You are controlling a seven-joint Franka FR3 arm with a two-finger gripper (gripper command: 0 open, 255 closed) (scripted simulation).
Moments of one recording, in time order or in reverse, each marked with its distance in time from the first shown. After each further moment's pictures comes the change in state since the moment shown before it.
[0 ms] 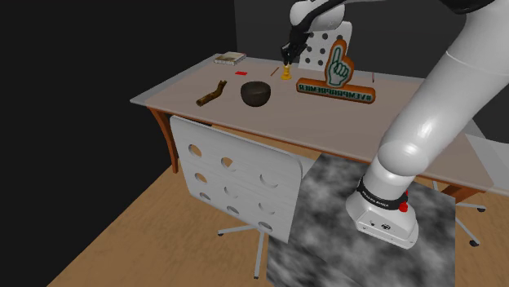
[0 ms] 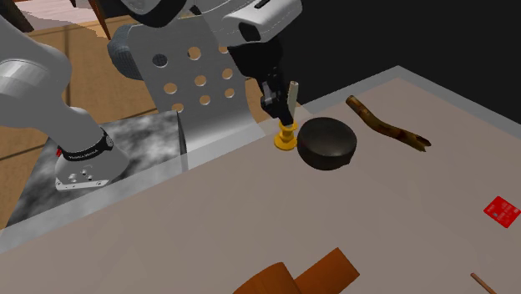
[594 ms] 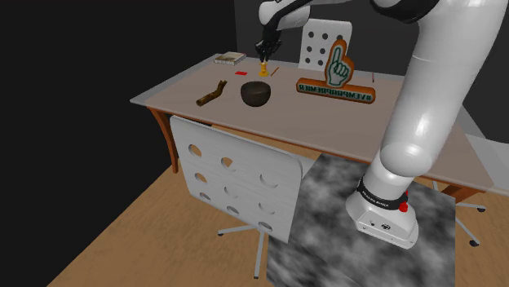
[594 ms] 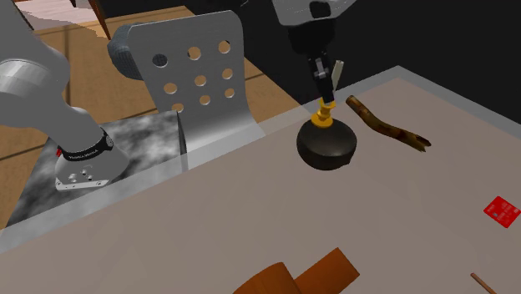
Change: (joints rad) arm 0.058 0.263 0.054 0.299 0.074 -0.056 0.087
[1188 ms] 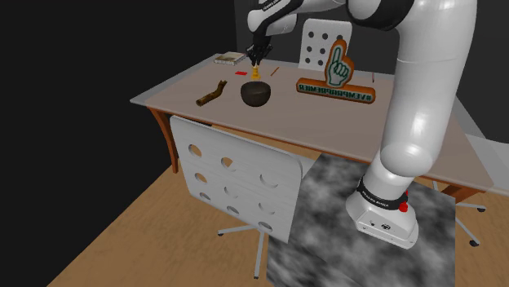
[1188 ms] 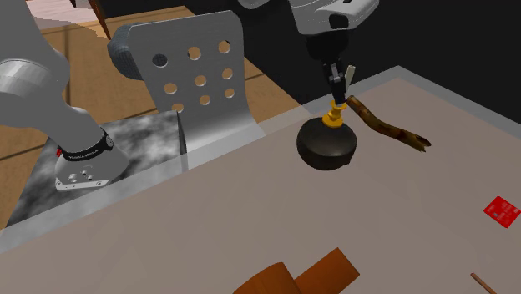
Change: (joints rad) arm 0.004 0.131 0.022 0.110 0.040 0.013 0.017
